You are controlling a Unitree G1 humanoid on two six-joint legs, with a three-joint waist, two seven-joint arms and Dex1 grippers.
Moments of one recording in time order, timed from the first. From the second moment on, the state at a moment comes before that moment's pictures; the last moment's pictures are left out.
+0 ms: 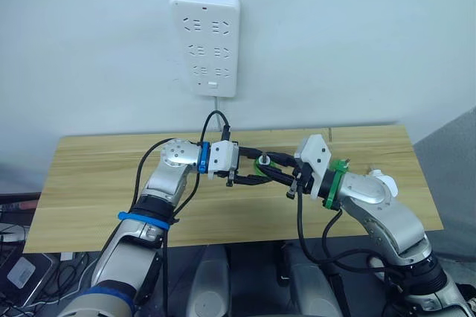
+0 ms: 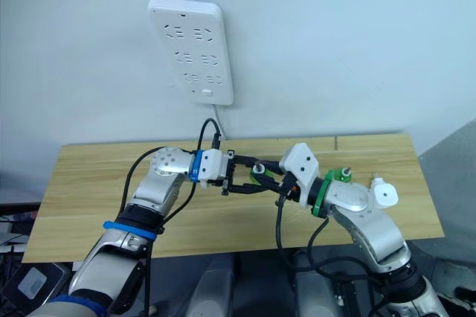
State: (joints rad) left arm -0.66 0.37 -0.21 0.44 -0.21 -0.18 -1.38; right arm -0.29 -0.45 0.25 -0.45 0.34 0.48 0.62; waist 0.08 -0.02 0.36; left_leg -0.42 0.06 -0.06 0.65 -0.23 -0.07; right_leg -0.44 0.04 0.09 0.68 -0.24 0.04
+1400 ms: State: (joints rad) left arm -0.51 0.06 -0.17 0.11 -0.24 -0.19 -0.80; right arm -0.22 -0.29 -0.18 -0.54 1.79 0.63 -0.37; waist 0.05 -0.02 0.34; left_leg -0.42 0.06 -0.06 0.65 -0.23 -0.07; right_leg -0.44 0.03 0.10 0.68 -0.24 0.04
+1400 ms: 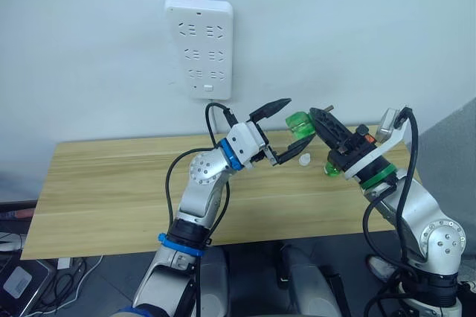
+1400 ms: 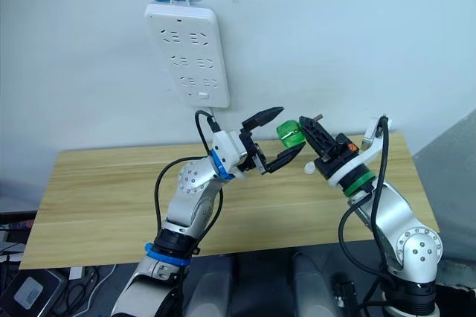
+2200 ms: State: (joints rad) left arm -0.51 0.07 -0.19 0.11 -0.23 -0.21 -0.80; right arm -0.22 -0.31 -0.15 -0.54 1.81 0.55 -0.39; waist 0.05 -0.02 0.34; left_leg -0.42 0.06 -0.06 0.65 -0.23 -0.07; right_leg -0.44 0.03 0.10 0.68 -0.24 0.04
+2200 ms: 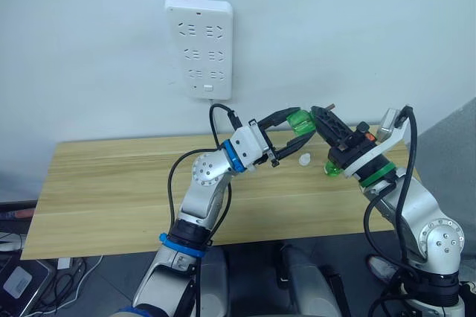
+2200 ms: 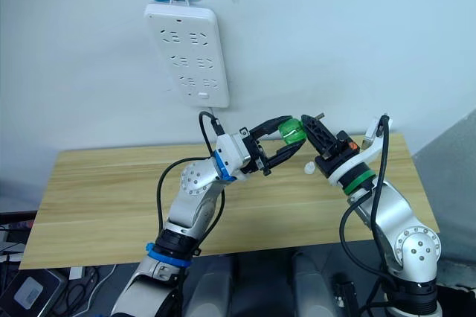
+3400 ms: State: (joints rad) left arm -0.50 0.08 -0.21 0.12 -0.23 -0.23 -0.80; right arm -0.21 -0.35 -0.14 -0.54 1.82 0.54 -0.36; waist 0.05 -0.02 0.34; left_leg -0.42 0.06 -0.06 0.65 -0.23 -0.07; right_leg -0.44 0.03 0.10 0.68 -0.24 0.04
